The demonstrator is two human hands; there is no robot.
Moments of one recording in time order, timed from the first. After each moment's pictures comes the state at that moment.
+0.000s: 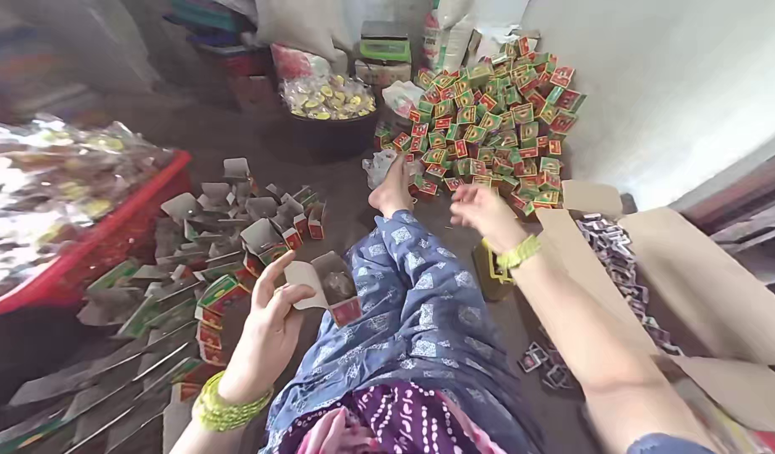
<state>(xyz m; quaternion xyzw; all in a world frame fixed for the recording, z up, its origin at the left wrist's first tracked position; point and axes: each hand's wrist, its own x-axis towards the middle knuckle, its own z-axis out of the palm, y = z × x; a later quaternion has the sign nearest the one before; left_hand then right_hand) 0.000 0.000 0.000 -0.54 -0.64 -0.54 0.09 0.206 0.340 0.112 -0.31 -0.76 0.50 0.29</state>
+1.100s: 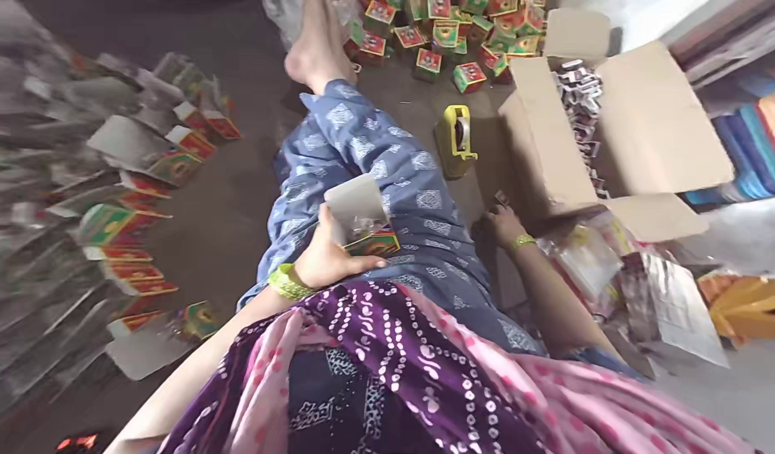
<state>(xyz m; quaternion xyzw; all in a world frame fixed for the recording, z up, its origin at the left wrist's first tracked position) 0.102 0.081 -0.084 -0.54 -0.49 -0.57 -0.37 0.486 0.331 -0.144 -0.51 -0.83 0.14 -0.19</state>
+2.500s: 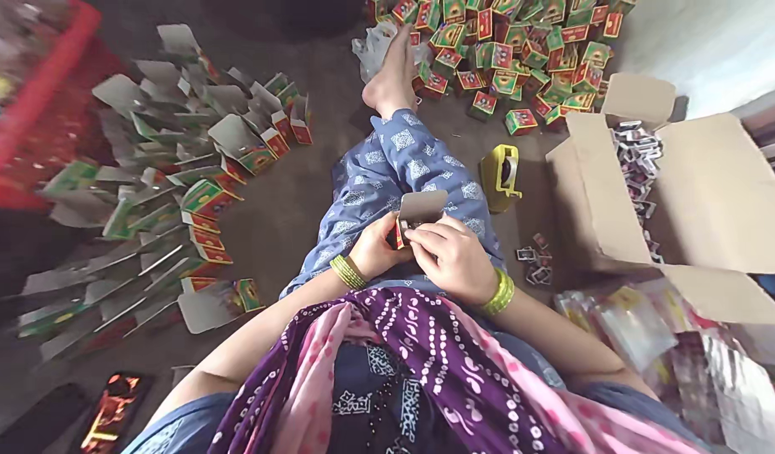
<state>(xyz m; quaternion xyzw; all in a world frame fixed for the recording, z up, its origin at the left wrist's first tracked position) 0.095 0.089 -0.098 -0.55 -0.60 -0.53 -0.25 0.262 0.178 -0.007 -0.11 -0.95 0.14 0.27</state>
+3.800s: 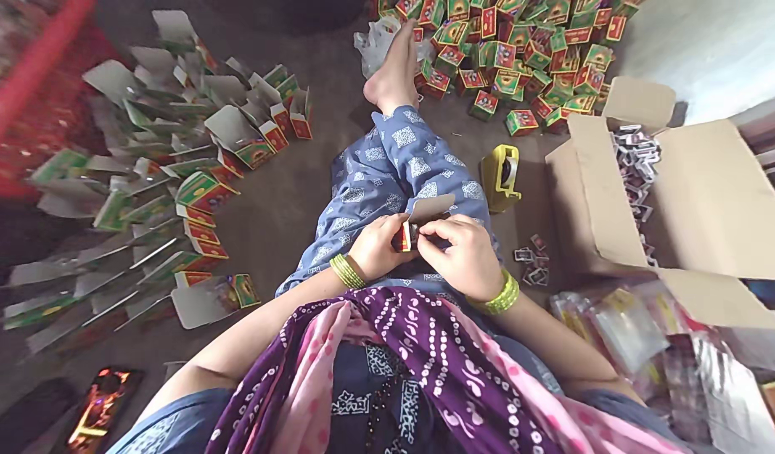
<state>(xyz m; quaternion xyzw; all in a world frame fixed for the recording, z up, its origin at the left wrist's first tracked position) 0.097 0.086 -0.092 -0.62 -0.63 -0.45 -0.16 0.266 0.179 -0.002 -0.23 -0.91 0.22 0.26</state>
